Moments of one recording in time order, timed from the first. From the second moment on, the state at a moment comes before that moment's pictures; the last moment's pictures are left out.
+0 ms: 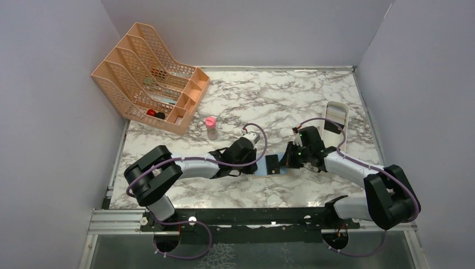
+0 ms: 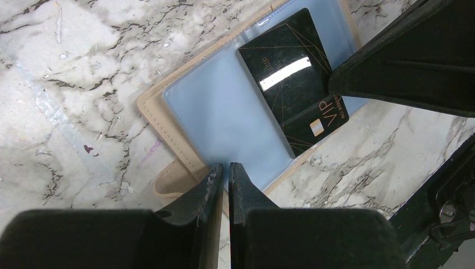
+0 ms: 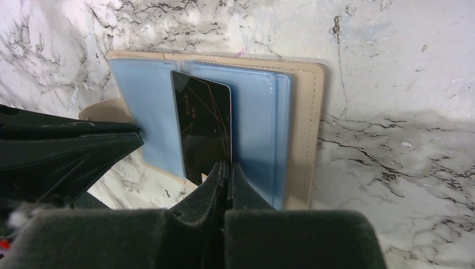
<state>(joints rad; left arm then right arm) -0.96 1.62 0.73 0.15 0.01 -0.59 0.40 1.30 0.51 -0.15 -0.35 0.54</state>
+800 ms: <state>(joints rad) -0.96 1.60 0.70 0.16 0.01 -0.61 0.41 1.39 0.52 -0.06 -0.45 0.54</state>
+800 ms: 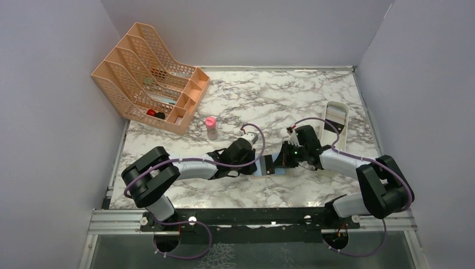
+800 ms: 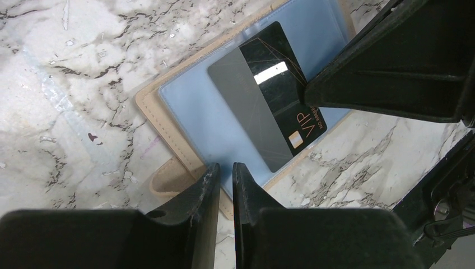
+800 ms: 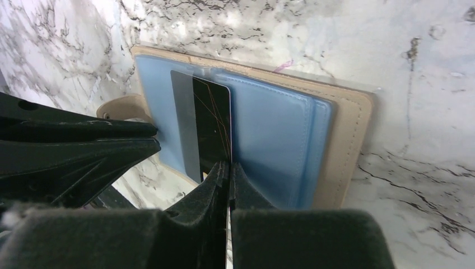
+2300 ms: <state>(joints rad) -0.90 1.45 0.60 0.08 -0.01 -0.69 0.58 1.49 0.62 0.00 -0.37 0.61</state>
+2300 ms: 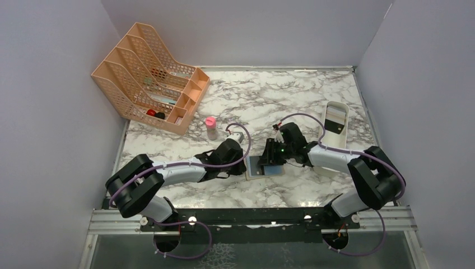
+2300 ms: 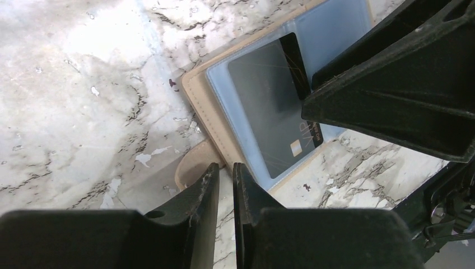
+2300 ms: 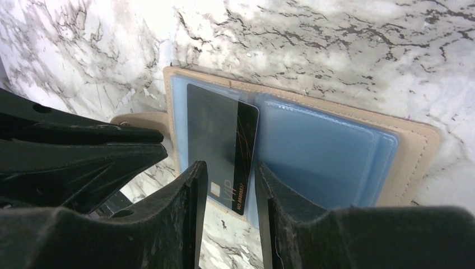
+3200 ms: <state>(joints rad) -0.88 1.48 0.60 0.08 0.00 -0.68 0.61 1.43 0.62 0.00 -0.39 0.59</state>
